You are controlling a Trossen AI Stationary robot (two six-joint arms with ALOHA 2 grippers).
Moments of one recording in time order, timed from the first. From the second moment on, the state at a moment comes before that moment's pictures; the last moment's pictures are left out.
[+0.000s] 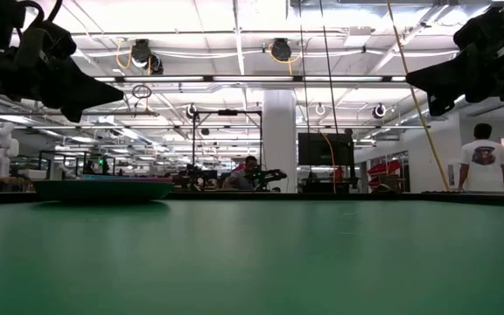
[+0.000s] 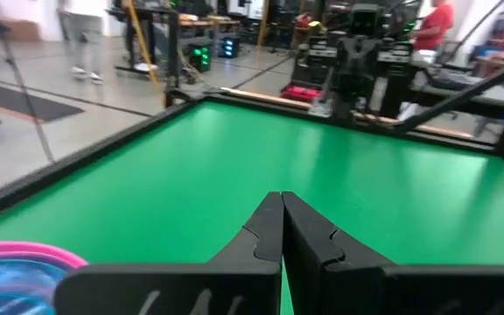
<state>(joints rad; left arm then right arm) -0.03 0.28 0.03 0.16 -0.26 -0.13 -0.04 0.00 0.02 -0.04 0.00 0.09</state>
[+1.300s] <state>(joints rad) -0.04 0.01 0.03 -0.02 -0.26 -0.01 -0.04 0.01 0.02 -0.02 0.00 0.09</state>
